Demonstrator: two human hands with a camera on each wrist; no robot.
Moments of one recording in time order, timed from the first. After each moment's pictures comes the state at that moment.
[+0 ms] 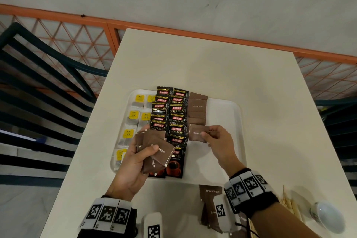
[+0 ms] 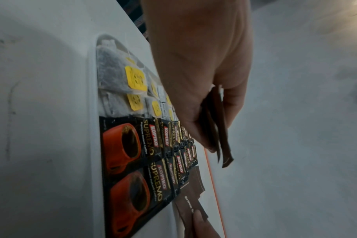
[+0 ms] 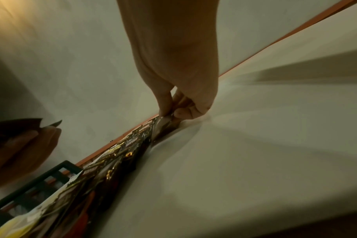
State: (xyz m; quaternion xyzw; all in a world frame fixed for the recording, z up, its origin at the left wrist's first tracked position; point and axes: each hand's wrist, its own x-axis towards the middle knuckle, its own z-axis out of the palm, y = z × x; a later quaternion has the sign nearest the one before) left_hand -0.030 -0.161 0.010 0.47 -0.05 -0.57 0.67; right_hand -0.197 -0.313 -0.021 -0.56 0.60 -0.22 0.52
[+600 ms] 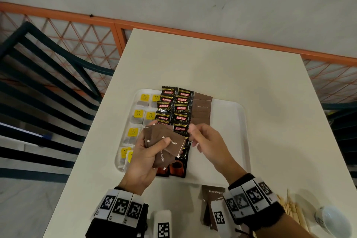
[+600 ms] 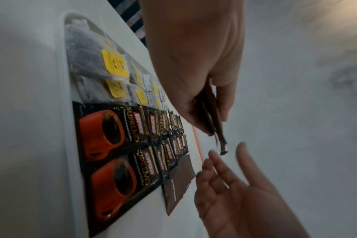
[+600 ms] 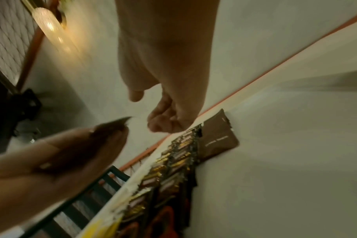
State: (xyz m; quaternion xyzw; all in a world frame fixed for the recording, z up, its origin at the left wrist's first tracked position) left_hand -0.042 -0.176 0.020 0.49 -0.05 -0.51 0.71; right_hand -0.170 -0.284 0.028 -0.65 0.48 -0.15 0.58
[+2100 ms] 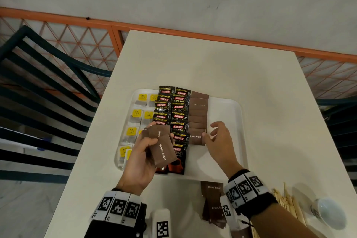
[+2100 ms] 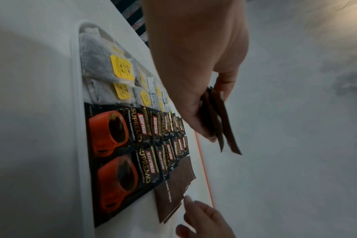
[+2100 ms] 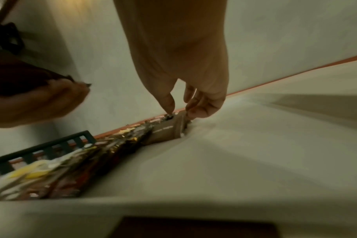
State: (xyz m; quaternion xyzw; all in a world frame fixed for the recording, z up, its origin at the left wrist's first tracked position) left_hand -0.041 -0.164 0.026 0.40 -0.01 -0.58 0.71; right_hand -0.198 -0.301 -0.015 -0.71 0.58 -0.17 0.38
